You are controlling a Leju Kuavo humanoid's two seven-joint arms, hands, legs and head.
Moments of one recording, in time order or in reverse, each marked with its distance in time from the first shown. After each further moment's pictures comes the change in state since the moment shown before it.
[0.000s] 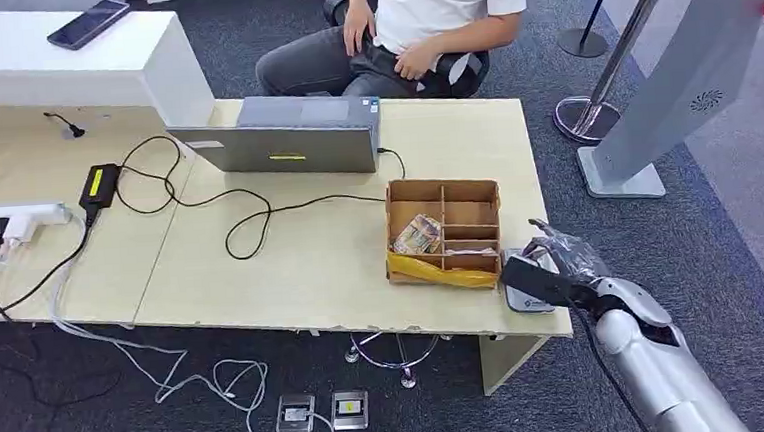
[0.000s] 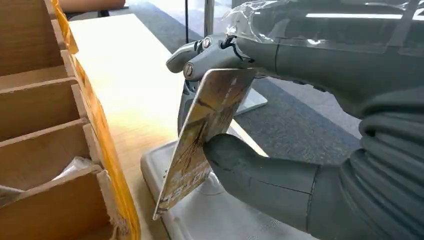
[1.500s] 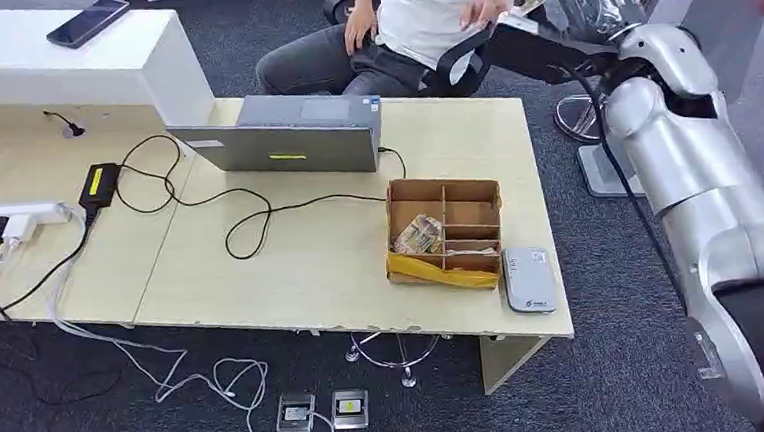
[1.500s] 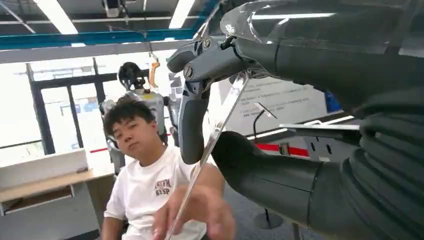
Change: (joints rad) left arm -0.028 -0.021 0.008 0.000 -0.109 -0.046 -0.053; right arm -0.763 0.202 0.071 0.286 0.142 -0.155 -0.155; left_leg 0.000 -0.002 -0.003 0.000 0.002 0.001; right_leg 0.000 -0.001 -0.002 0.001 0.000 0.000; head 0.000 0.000
